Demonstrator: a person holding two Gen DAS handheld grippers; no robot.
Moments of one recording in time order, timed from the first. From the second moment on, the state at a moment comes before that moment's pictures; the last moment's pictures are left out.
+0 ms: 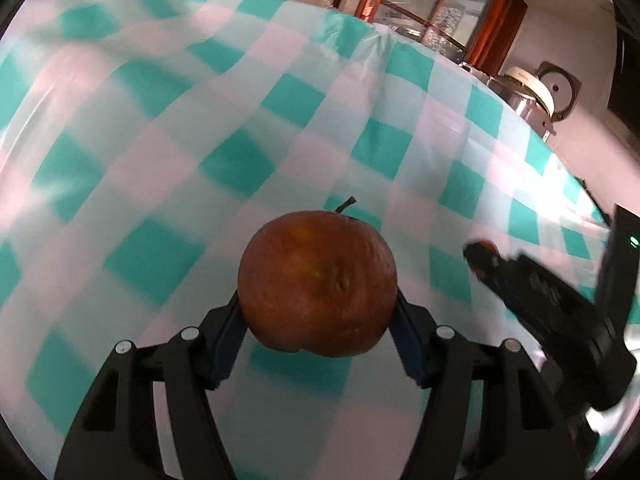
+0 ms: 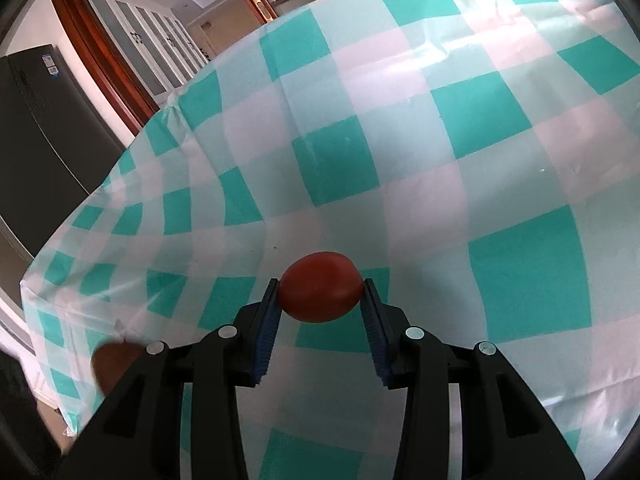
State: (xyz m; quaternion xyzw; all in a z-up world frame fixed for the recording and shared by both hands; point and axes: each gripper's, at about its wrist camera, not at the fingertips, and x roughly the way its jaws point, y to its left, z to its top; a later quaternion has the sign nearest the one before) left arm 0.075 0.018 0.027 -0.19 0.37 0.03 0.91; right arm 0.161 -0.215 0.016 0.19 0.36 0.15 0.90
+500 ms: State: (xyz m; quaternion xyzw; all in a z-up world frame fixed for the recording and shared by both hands) left arm -0.174 0.065 0.037 -0.17 0.31 0.05 0.94; right arm -0.045 -0.170 0.038 0.15 0.33 0.26 0.89
